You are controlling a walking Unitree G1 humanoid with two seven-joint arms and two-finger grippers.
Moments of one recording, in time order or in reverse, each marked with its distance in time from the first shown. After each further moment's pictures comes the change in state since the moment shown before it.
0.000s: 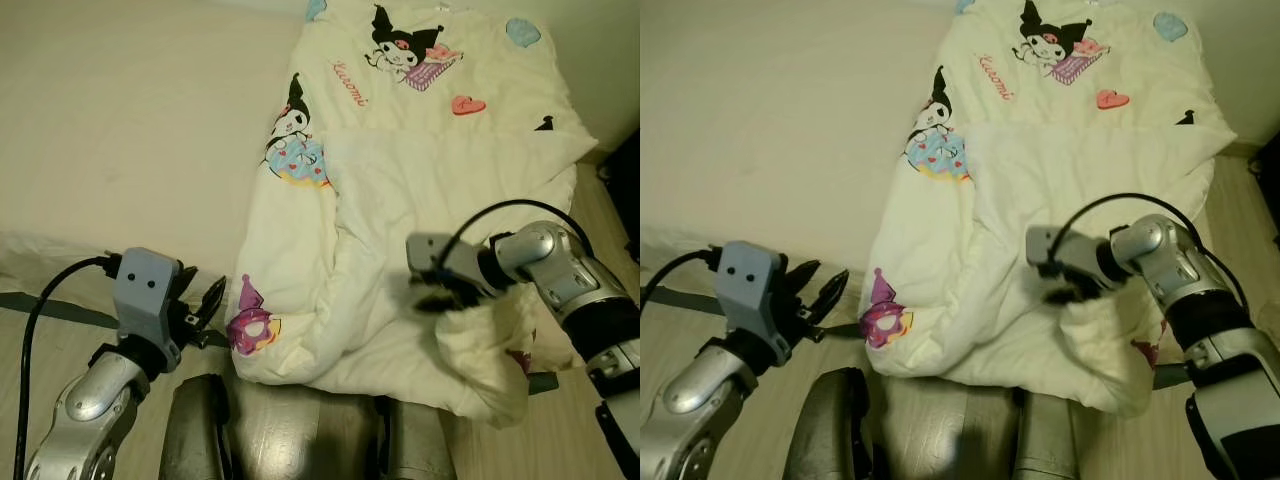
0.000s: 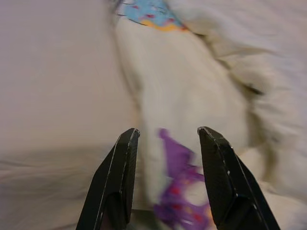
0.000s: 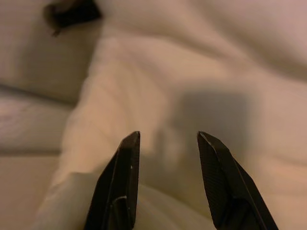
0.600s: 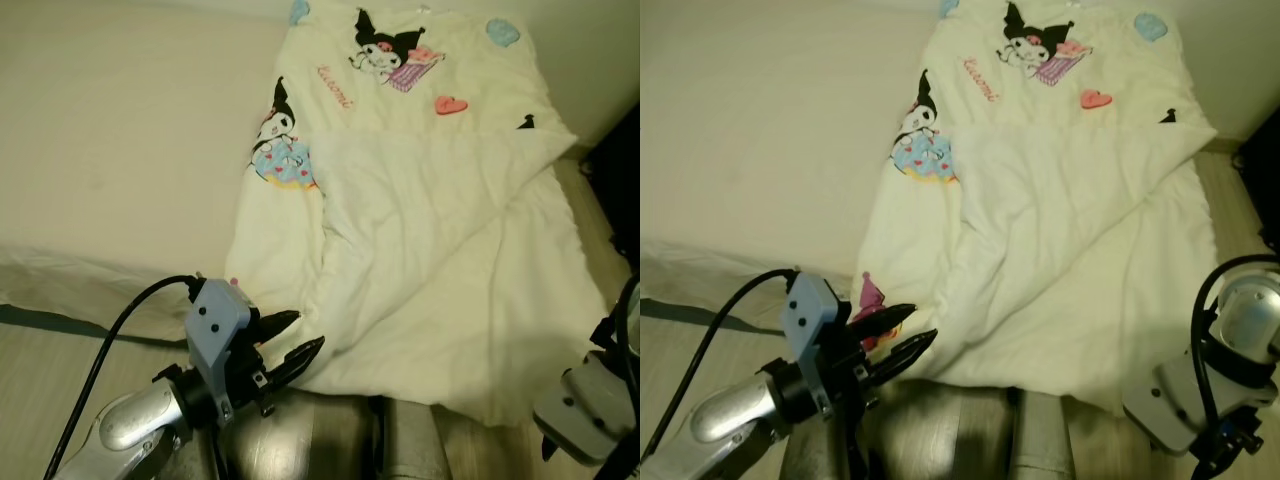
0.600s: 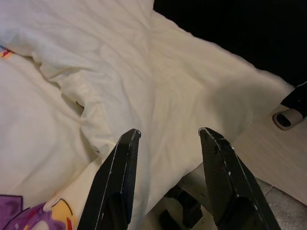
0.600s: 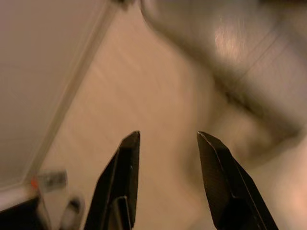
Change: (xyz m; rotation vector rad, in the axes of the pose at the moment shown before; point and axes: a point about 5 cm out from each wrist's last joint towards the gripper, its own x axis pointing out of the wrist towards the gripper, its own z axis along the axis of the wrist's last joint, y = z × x) left arm -0.012 -0.068 0.016 -0.085 -0.028 -0.520; right arm -0.058 0.128 0.027 -0.236 0.015 0.563
